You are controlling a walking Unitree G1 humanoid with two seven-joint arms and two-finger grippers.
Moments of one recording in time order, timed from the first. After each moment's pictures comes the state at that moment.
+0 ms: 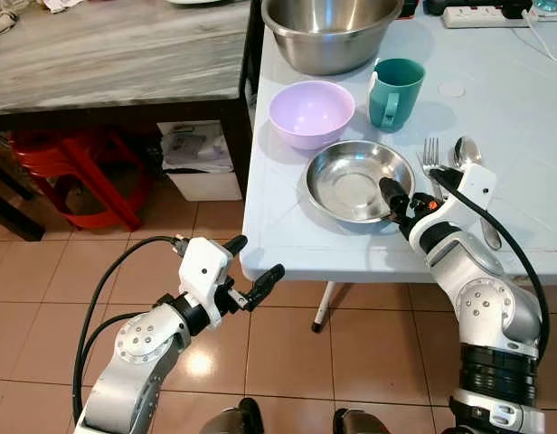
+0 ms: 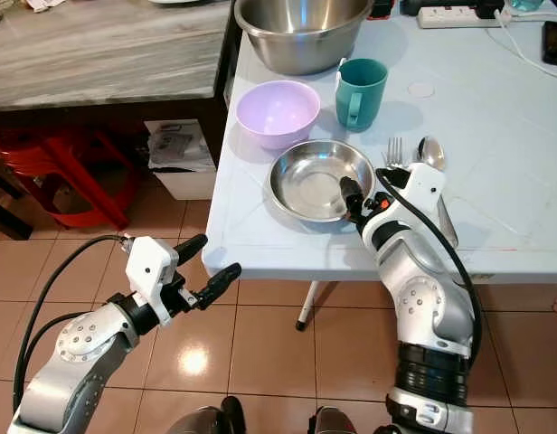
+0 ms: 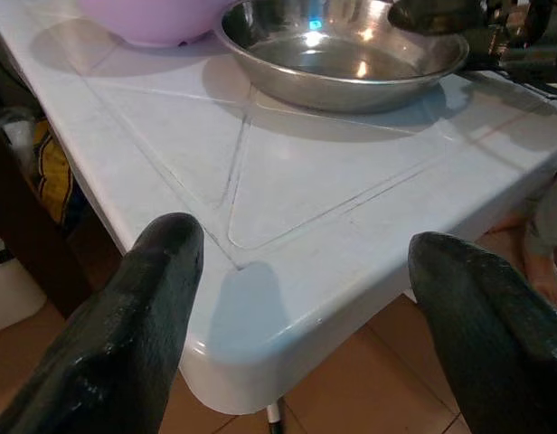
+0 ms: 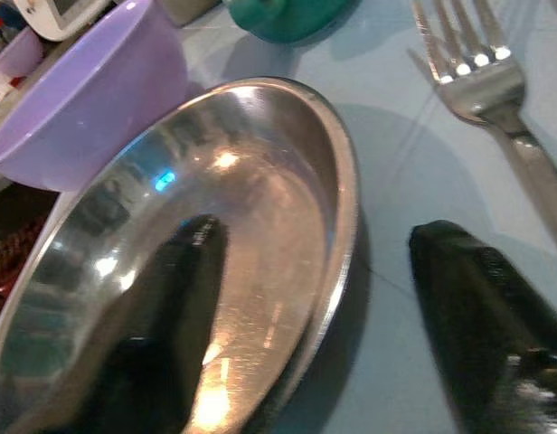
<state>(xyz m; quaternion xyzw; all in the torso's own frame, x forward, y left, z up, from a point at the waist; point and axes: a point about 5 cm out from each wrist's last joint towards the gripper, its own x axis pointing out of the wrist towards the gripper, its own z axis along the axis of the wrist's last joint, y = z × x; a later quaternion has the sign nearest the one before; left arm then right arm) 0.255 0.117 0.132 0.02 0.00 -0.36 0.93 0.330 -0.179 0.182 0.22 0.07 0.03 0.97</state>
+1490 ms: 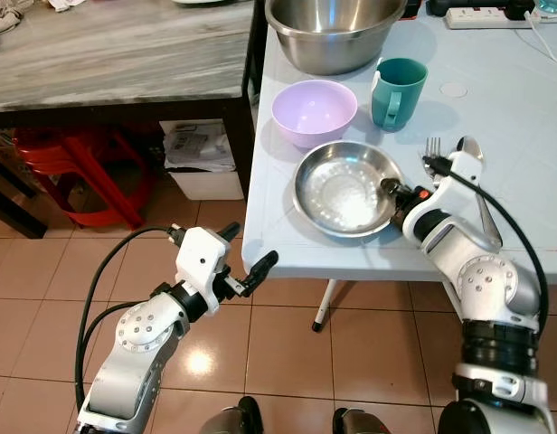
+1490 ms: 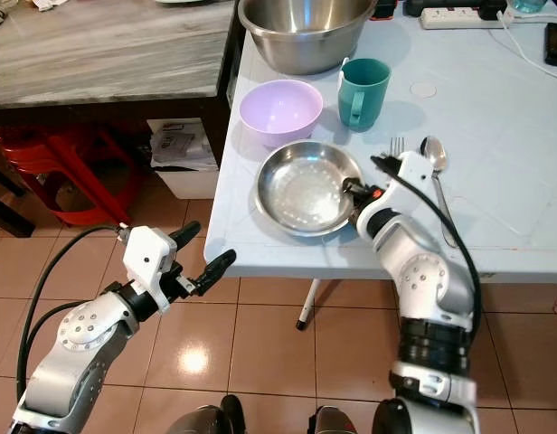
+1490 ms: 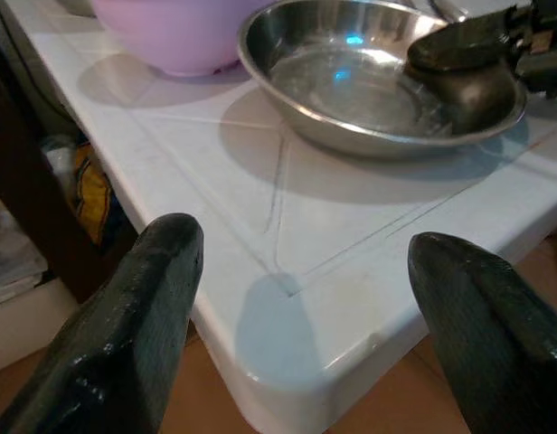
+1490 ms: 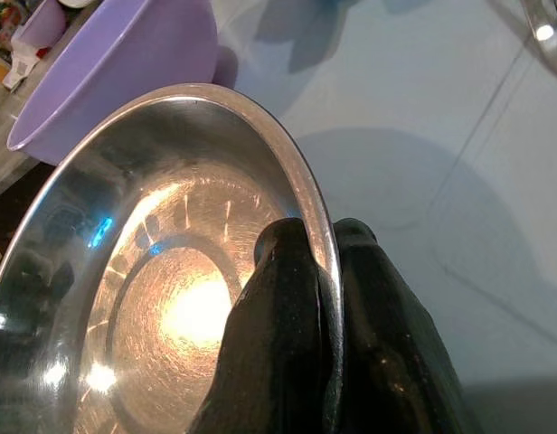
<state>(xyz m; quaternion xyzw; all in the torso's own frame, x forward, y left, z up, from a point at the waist) 0.268 0.121 0.137 0.04 -0.03 -0.34 0.94 0.344 -0.171 0.187 0.25 0.11 0.07 0.96</state>
